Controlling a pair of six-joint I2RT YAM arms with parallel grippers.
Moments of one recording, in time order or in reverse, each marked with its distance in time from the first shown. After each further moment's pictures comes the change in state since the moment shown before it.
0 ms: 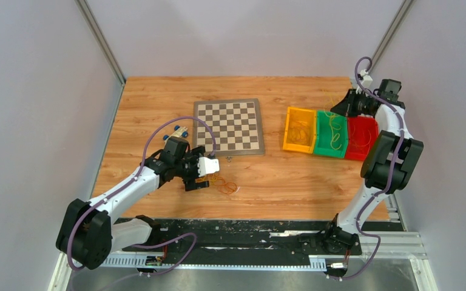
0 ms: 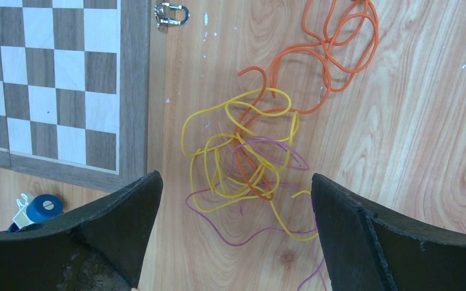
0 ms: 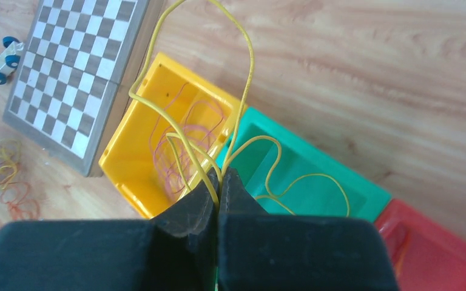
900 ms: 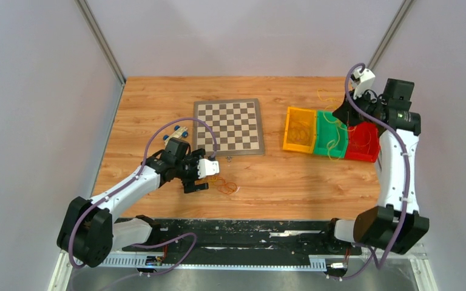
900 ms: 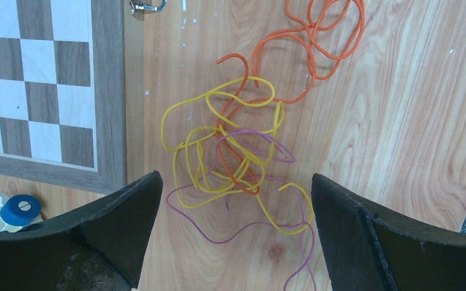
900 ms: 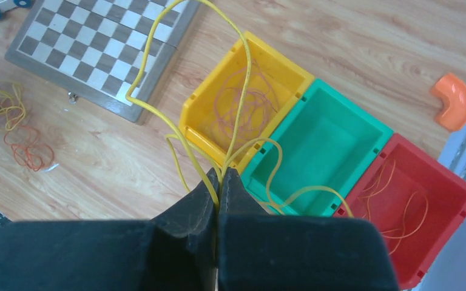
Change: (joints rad) left arm 0.000 0.017 0.000 -0.037 0.000 0.012; right arm 0.168 -0.643 -0.108 -0.321 0.227 -0.159
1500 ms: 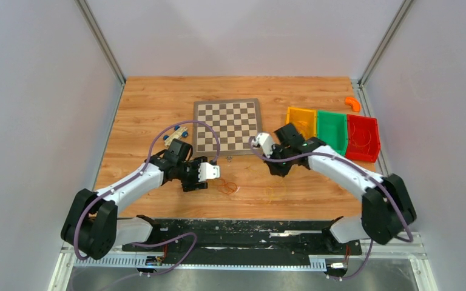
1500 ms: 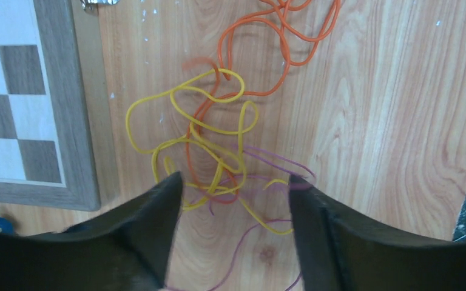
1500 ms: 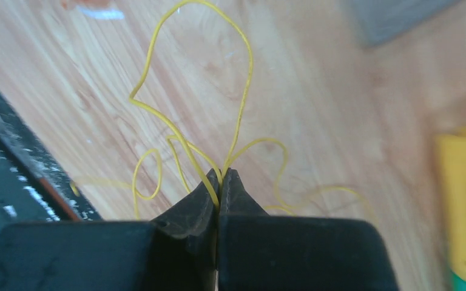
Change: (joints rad) left arm 0.000 0.070 0.002 -0.031 0.026 0.083; right arm 0.830 0.204 -0.515 0.254 0.411 0.023
